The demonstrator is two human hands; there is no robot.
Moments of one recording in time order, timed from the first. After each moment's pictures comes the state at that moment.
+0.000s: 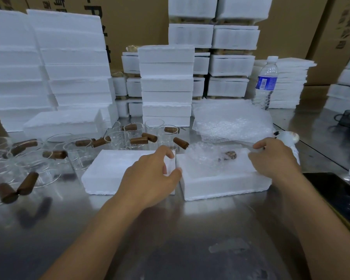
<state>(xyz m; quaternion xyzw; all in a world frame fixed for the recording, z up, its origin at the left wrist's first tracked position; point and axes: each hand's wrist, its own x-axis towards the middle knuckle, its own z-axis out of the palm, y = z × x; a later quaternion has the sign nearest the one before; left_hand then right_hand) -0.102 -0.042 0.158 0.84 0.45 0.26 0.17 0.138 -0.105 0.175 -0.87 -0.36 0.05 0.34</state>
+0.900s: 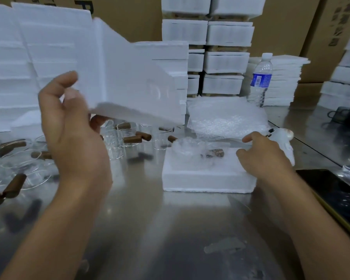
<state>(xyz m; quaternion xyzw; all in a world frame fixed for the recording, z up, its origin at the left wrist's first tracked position) -0.127 -0.051 0.220 0.49 0.20 0.77 0.36 0.124 -0.106 0.178 -0.87 -0.41 0.01 0.28</state>
